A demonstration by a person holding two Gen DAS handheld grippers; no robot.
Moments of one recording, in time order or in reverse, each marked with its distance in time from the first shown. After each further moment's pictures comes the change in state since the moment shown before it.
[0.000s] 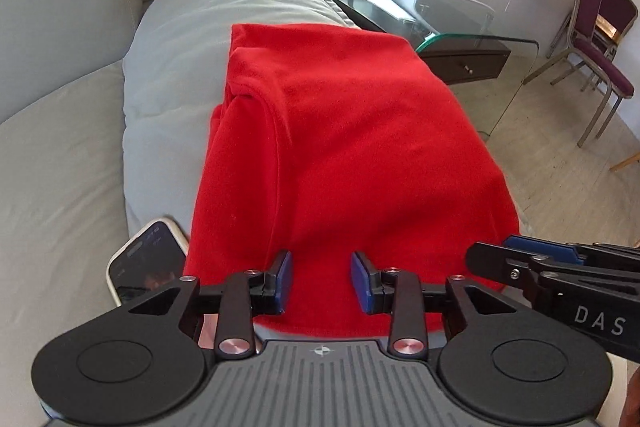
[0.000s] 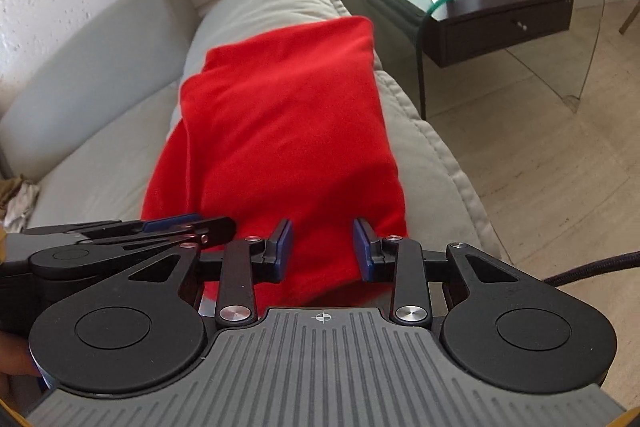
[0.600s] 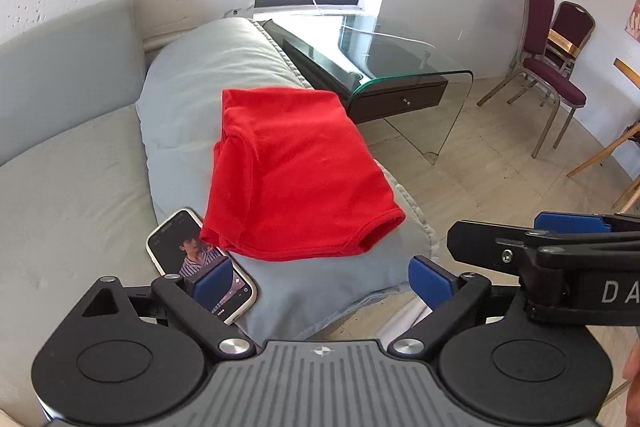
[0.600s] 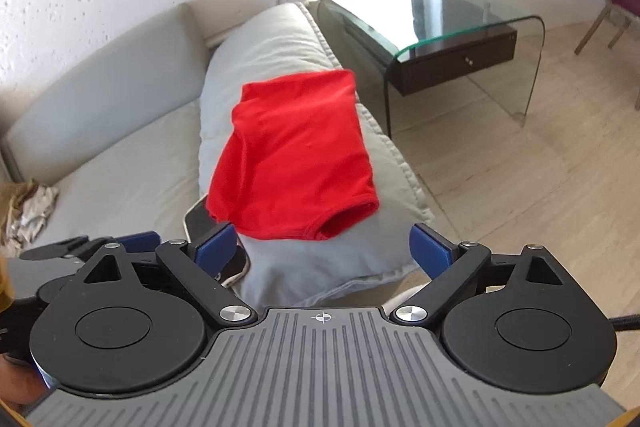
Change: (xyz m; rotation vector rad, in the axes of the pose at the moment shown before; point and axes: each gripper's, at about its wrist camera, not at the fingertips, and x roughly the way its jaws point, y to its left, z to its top) left arm -0.169 -0.035 -0.043 0.049 -0.126 -0.074; right arm -0.177 0.046 -0.027 -0.033 -0.069 -0.079
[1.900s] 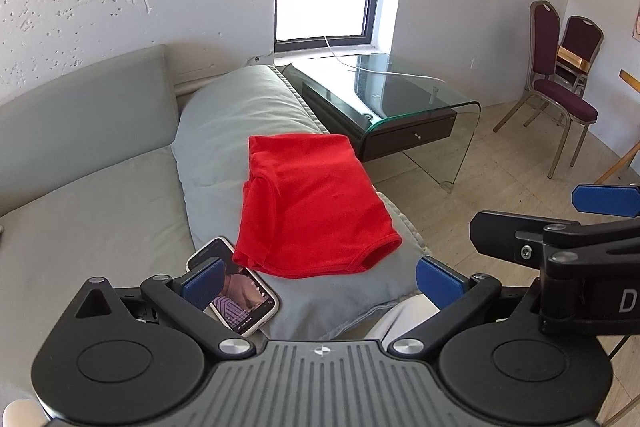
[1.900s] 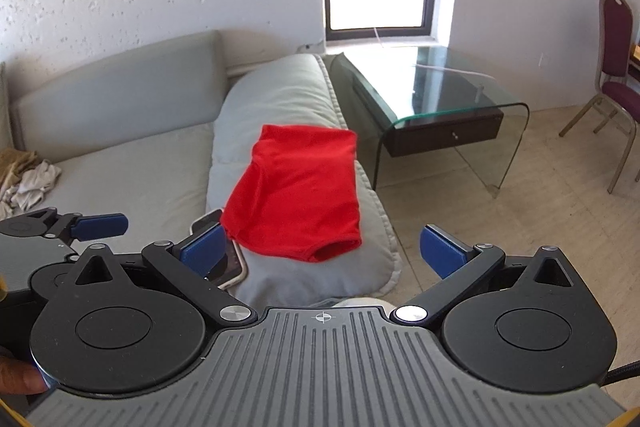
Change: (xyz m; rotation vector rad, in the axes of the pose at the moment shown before) left arm -0.067 -0.027 -0.003 0.035 -0.099 0.089; right arm -0.091 0.024 0.003 -0.153 -0.122 -0.060
